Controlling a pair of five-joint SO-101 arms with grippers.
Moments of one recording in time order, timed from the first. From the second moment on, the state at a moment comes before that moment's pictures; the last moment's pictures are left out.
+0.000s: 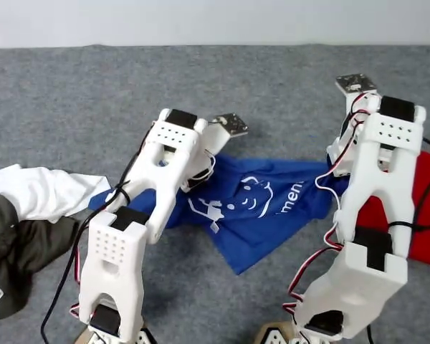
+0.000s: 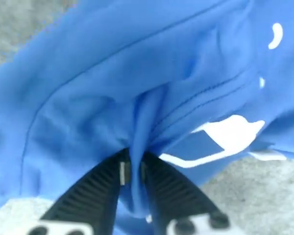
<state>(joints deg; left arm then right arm) 16.3 38.7 -23.9 94.0 -24.7 13.5 16.1 -16.0 92.5 25.2</state>
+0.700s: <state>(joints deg) 15.2 18.5 -41.7 99.1 -19.4 13.5 -3.3 -16.0 97.3 26.7</state>
